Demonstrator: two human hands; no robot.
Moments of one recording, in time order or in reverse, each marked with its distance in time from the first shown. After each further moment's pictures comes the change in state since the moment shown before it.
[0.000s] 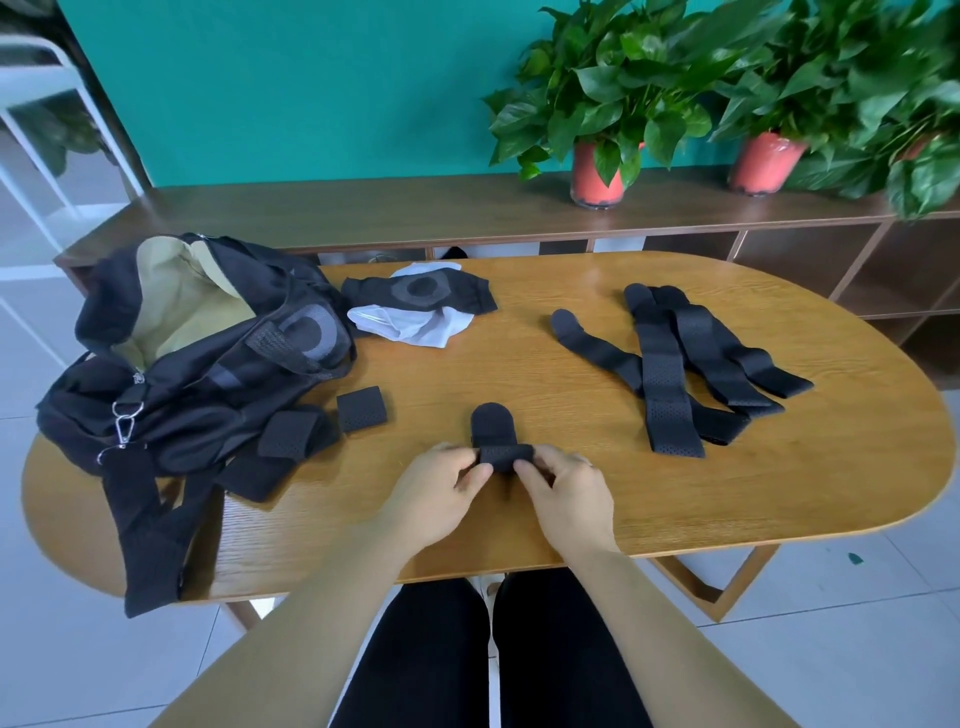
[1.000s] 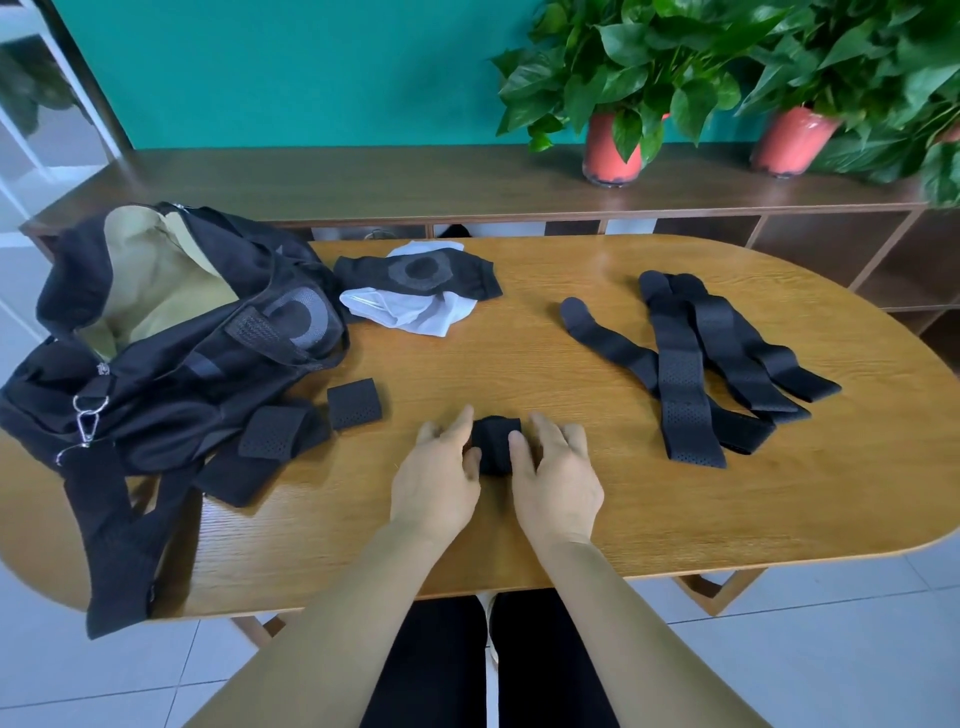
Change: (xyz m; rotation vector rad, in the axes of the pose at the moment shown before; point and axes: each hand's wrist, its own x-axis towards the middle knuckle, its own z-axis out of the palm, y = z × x) left_hand 0.024 -0.004 0.018 0.066 0.207 -0.202; right_hand 0.022 -0.016 0.030 -0.109 0.212 0.037
